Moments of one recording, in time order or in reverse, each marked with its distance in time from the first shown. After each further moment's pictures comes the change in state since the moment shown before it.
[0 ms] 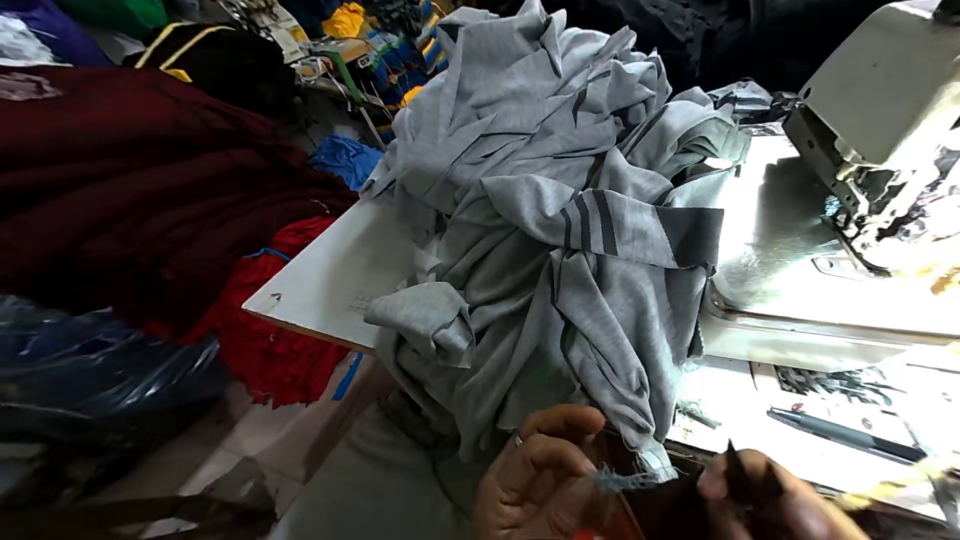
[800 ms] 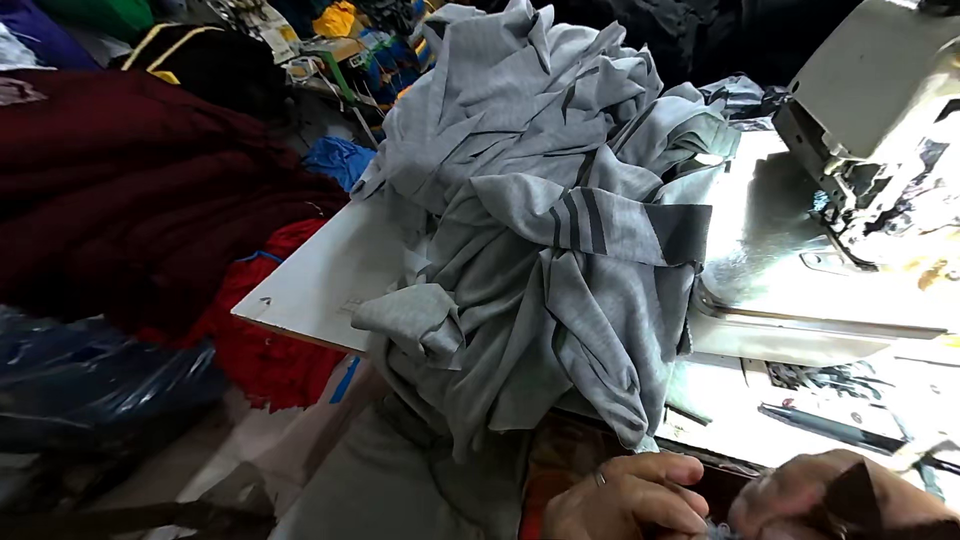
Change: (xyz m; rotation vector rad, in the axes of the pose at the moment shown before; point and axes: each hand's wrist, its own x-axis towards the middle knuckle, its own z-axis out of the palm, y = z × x) left_hand -0.003 0.006 0.038 0.103 -0.204 -0.049; right_hand 0.003 -0.039 -0.022 -0.318 -0.058 -0.148
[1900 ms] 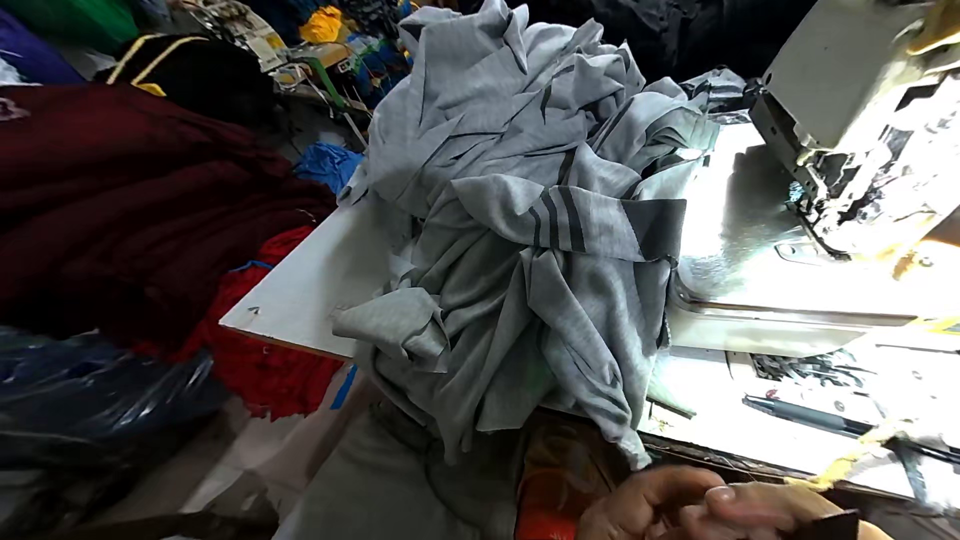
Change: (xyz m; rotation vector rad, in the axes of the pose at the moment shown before) left_hand -0.003 0.003 0.039 -0.505 0.186 -0.268; right_hand -0.016 0.021 0.025 0.213 0.098 -0.074
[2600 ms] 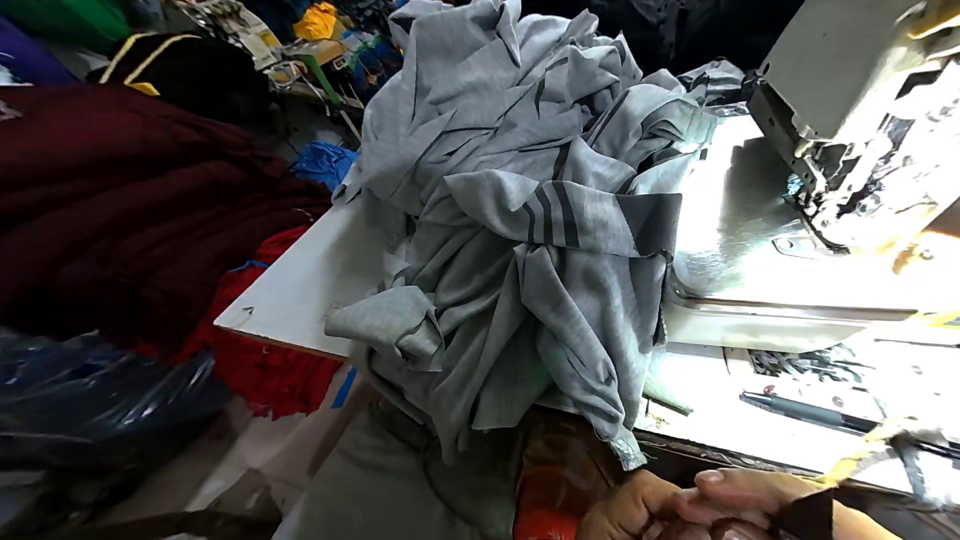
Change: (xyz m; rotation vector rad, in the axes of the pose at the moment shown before) left_hand -0.004 -0.002 -0.001 0.047 0.029 -0.051; right_hand 0.000 0.003 -0.003 -0.023 0.012 0.016
